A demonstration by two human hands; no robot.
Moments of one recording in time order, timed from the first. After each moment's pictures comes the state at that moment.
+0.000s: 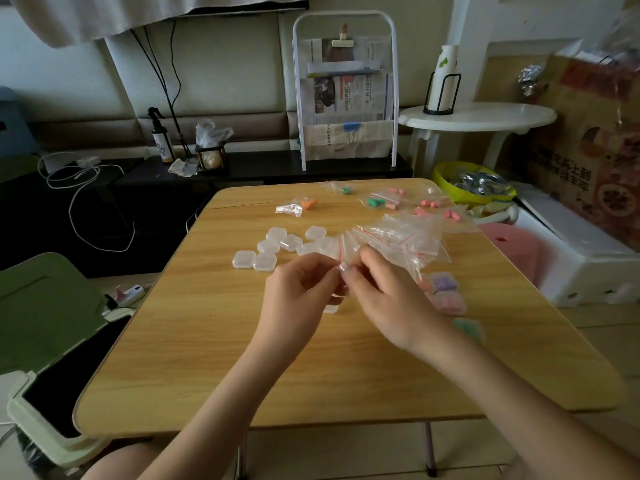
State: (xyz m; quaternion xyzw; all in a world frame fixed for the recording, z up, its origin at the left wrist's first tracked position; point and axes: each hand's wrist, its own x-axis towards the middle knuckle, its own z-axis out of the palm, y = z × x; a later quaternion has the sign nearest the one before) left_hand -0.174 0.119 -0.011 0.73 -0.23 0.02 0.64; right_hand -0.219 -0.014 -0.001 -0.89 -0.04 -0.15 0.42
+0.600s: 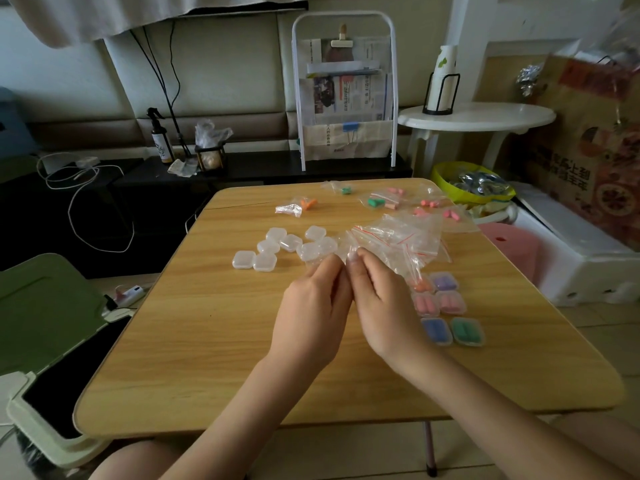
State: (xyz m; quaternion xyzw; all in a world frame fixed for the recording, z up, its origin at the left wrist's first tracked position) left_hand -0.180 0.108 -0.026 0.80 -0.32 0.20 0.46; right_hand -0.217 0.008 -0.016 -0.82 -0.01 -0.25 0.52
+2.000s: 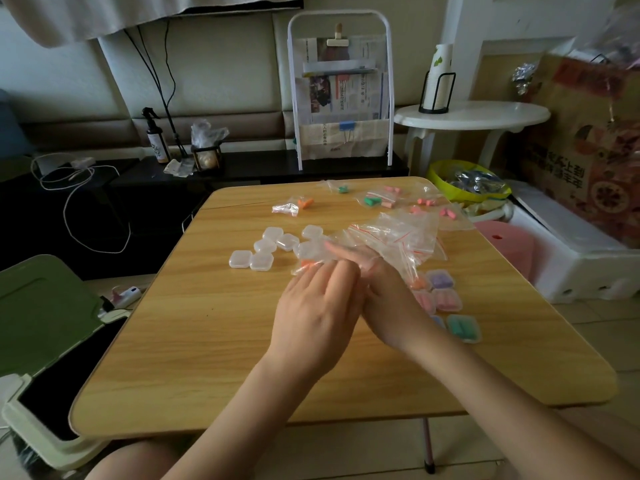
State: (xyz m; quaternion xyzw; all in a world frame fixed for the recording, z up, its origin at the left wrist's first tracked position) left_hand -0.188 0.108 -0.023 0.76 -0.41 0.40 0.30; right_hand -0.204 -0.013 -0.018 -0.87 -0.09 -0.16 0.45
